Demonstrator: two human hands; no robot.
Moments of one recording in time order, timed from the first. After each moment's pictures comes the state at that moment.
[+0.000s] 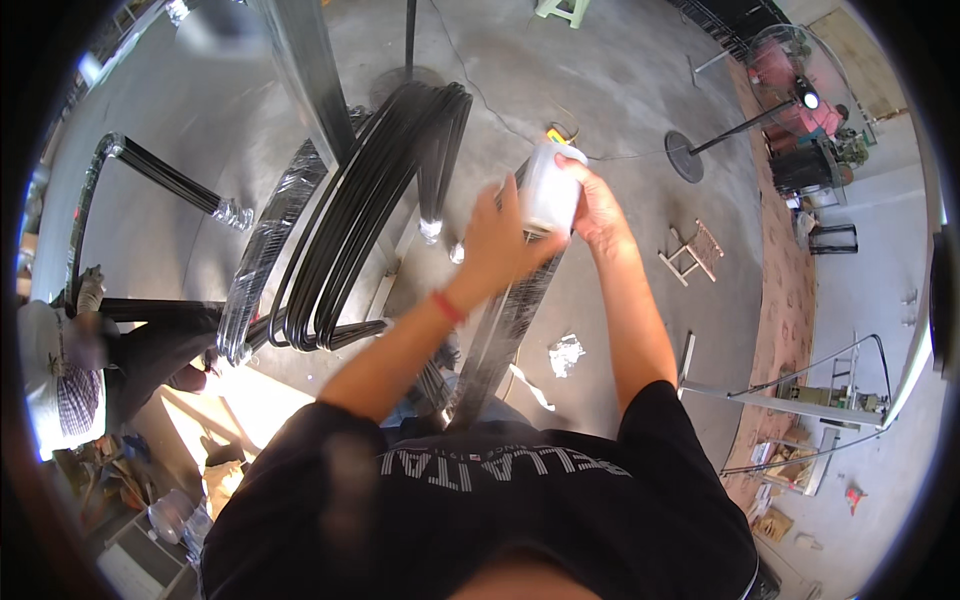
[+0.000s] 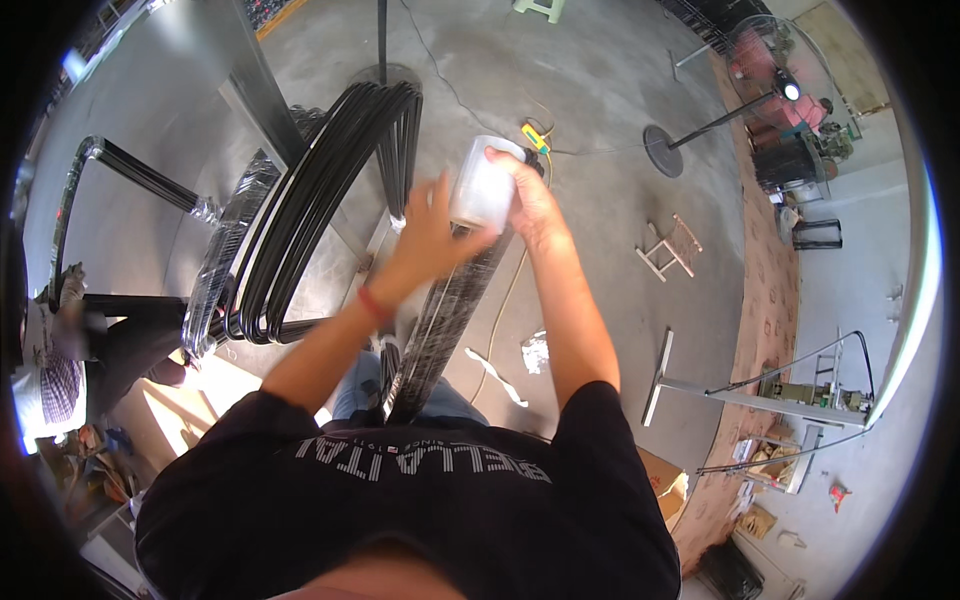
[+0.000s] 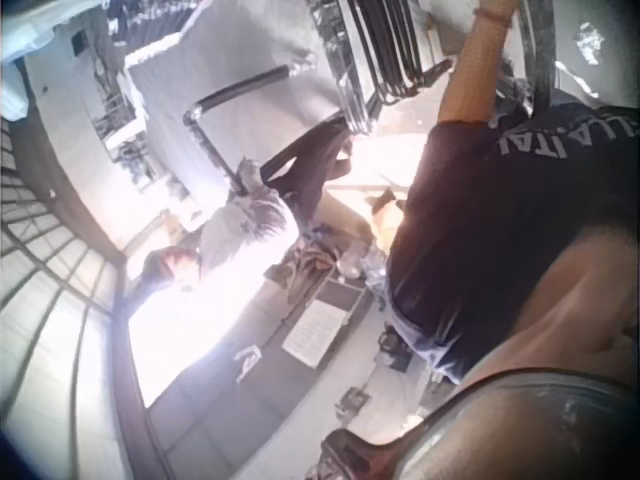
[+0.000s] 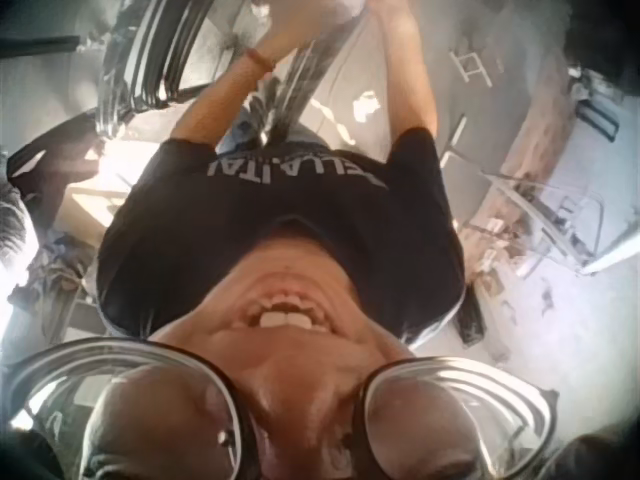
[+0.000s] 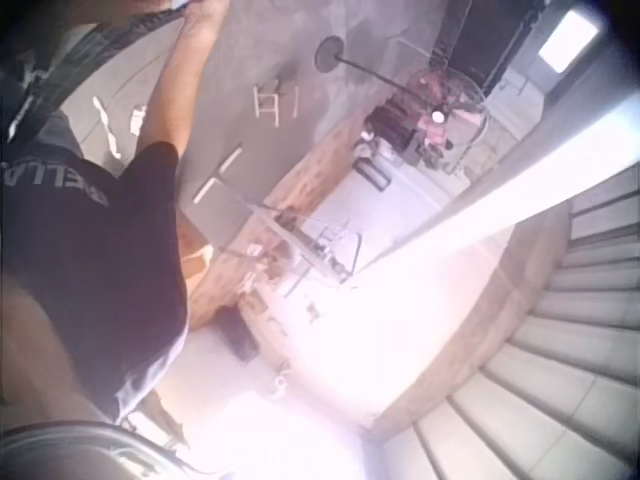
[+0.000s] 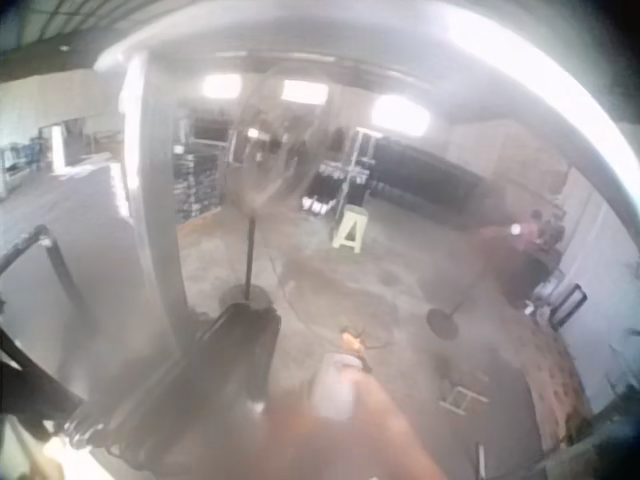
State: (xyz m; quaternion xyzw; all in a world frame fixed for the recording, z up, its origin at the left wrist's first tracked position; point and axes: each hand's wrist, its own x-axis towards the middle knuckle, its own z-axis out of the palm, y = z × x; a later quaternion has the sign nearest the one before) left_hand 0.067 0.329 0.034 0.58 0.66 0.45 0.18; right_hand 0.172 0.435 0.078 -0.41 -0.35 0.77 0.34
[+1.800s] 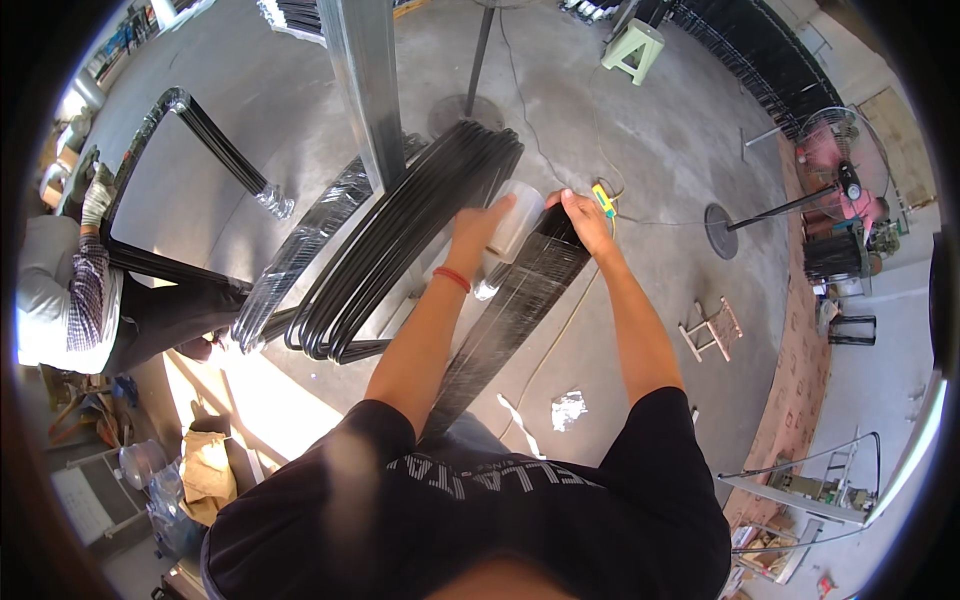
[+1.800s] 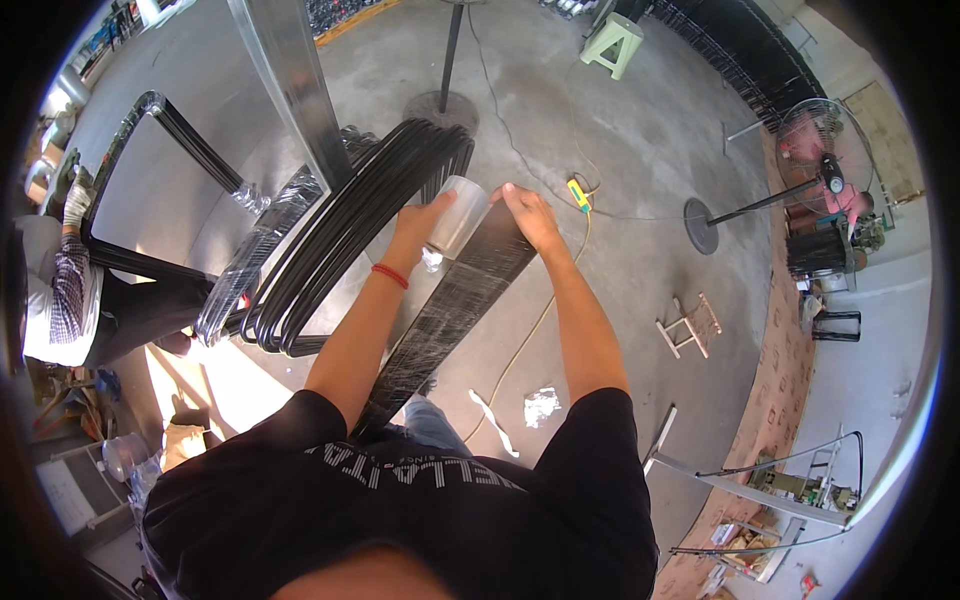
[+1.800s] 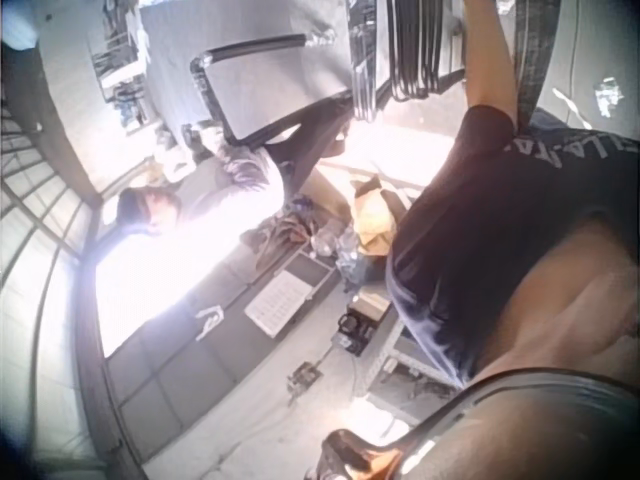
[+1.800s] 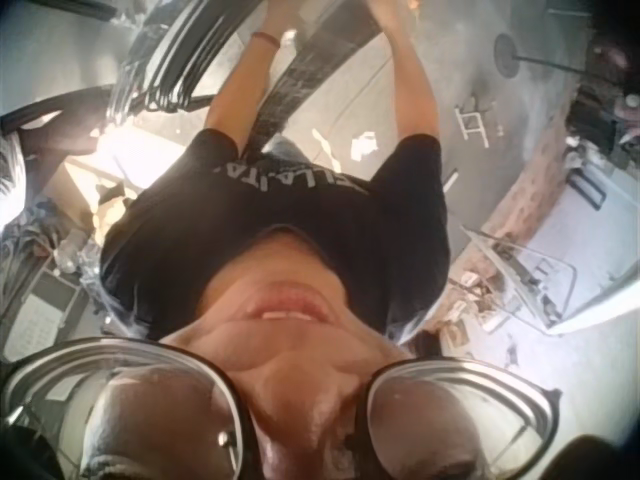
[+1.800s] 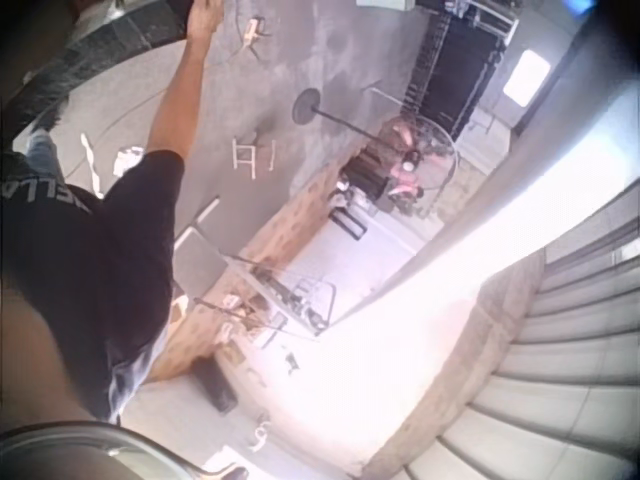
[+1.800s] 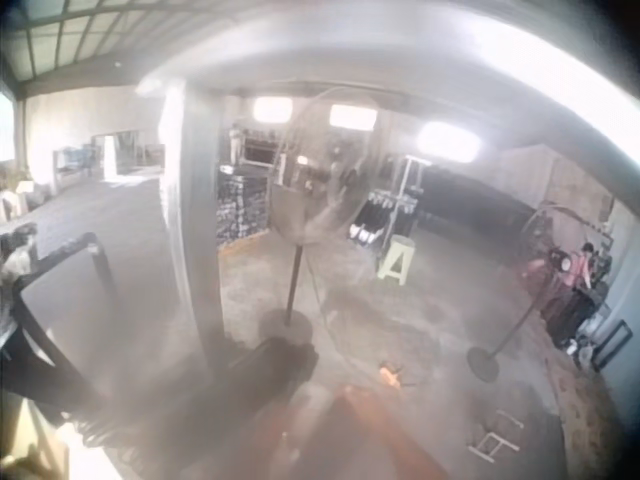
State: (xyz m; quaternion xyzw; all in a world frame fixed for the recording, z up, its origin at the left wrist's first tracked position) left_hand -0.016 0.401 -0.012 0.14 0.63 0.61 0.46; right_hand 0.142 0.537 0.002 -0.34 -0.84 0.40 0.17
